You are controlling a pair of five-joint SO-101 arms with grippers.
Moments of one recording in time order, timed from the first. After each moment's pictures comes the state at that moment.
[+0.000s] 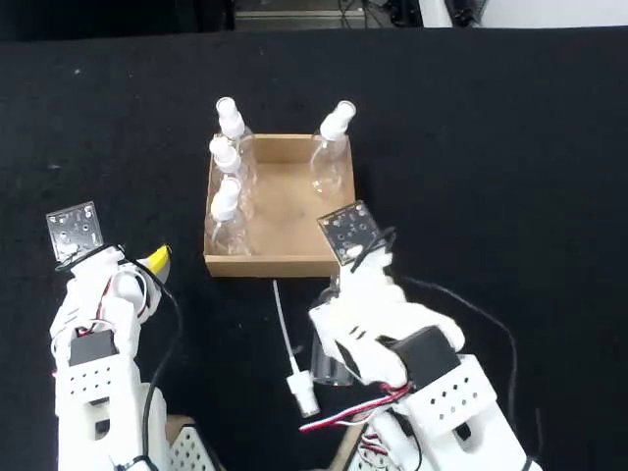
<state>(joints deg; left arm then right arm) -21.6 -66.6 87.0 28.0 -0.1 -29.4 -69.2 64.7 73.0 -5.1</state>
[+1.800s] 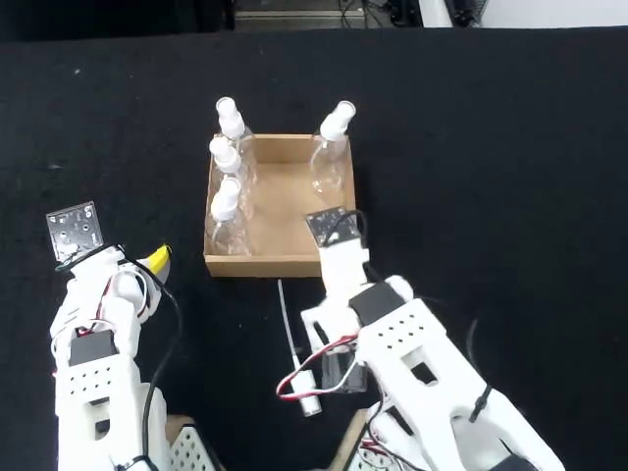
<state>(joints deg) -21.6 -66.6 87.0 28.0 -0.1 -30.0 -41.5 65.4 66.0 -14.0</state>
